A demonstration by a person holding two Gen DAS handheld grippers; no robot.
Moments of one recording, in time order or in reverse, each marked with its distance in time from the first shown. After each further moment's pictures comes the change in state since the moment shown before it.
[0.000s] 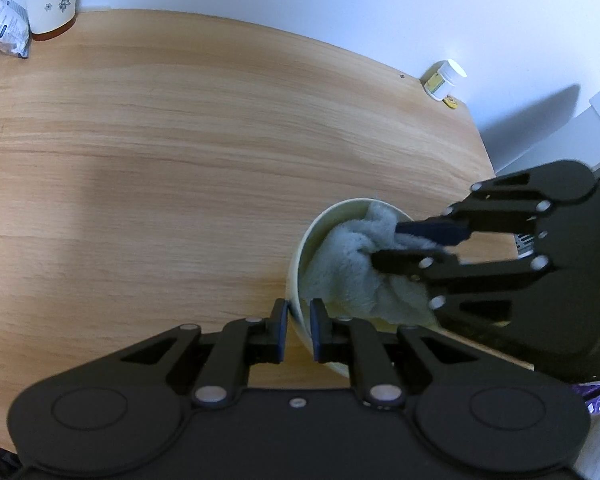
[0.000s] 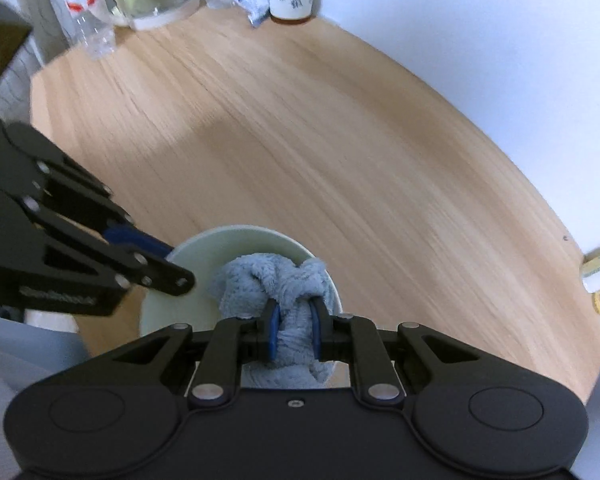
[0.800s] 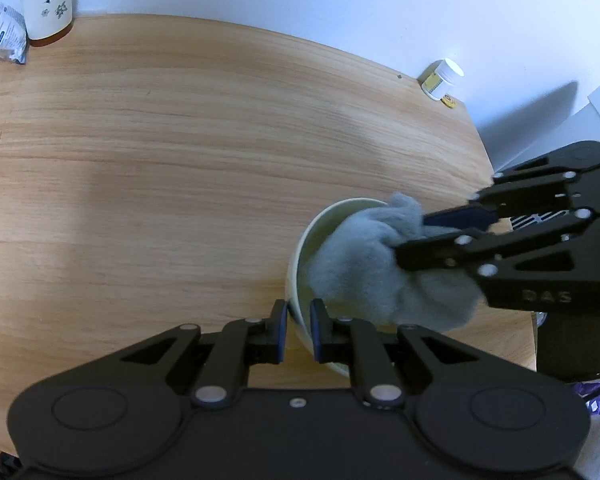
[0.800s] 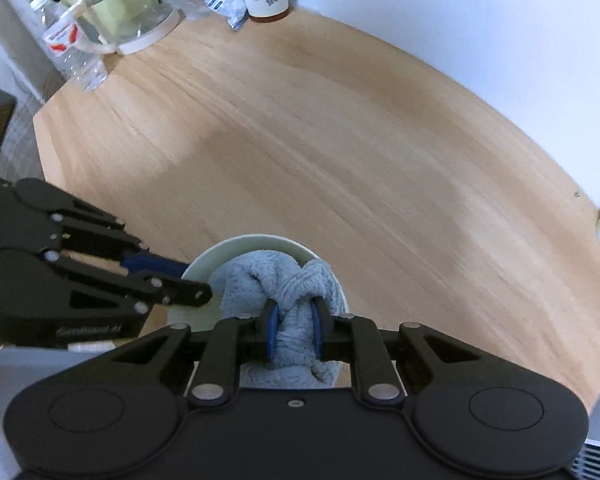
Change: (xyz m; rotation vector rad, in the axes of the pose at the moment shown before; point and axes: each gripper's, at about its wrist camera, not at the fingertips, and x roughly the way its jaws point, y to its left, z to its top) left arm 0.004 0.011 0.014 0.041 0.005 -0.007; right arm -0.021 -0.025 0.010 0.119 0.075 0.132
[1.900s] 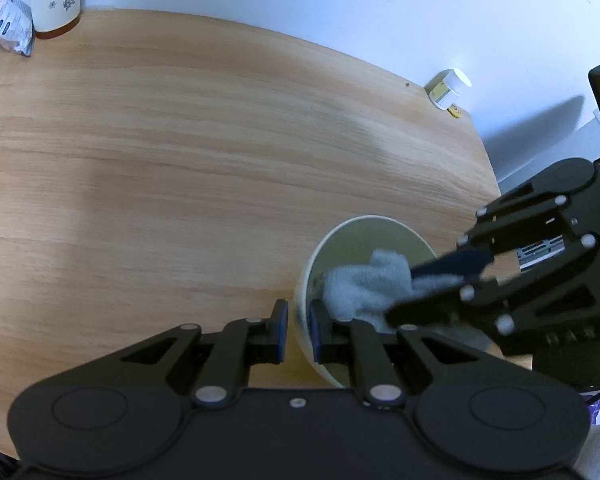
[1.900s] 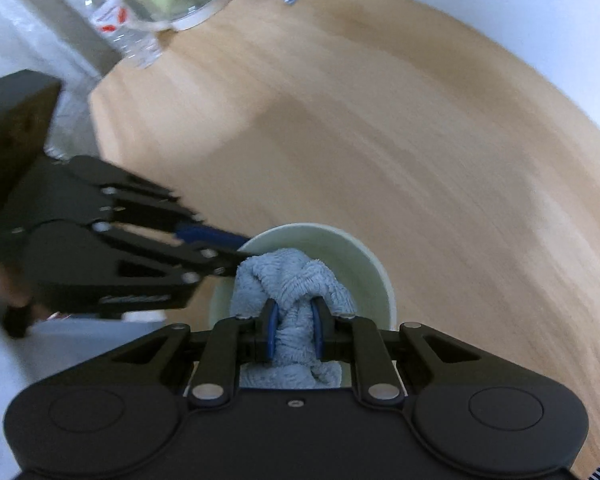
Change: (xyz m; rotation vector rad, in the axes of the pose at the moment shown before) left arm 0.002 0.002 0.004 -0.031 0.003 -0.006; right arm 0.030 -0.015 0.017 -0.070 0.090 0.285
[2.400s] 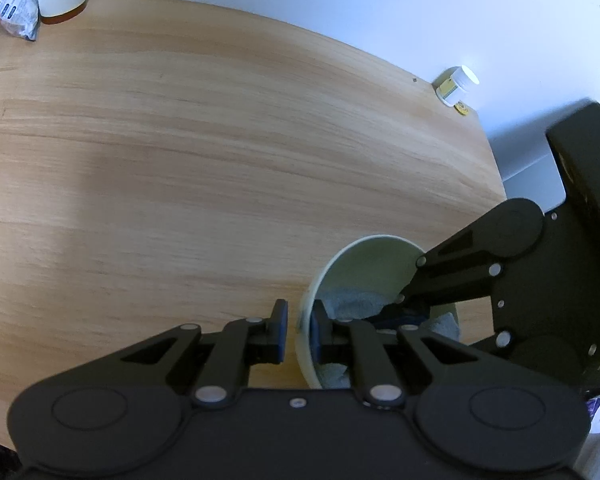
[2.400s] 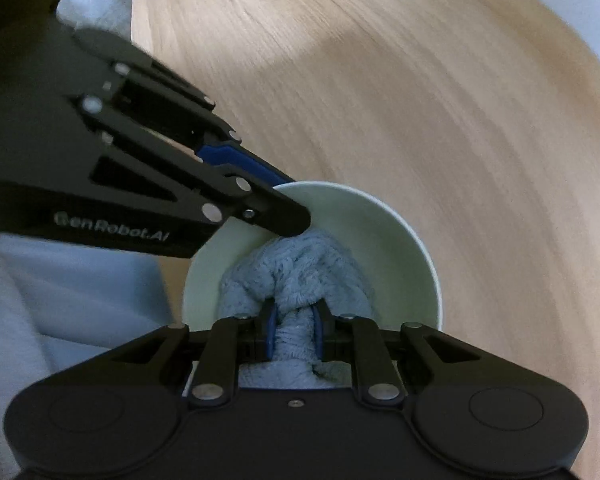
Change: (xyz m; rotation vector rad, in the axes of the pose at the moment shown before) left arm 0.002 -0.002 -0.005 -0.022 0.004 -0.004; right arm 0.059 0.033 -0.005 -0.249 0.079 -0.101
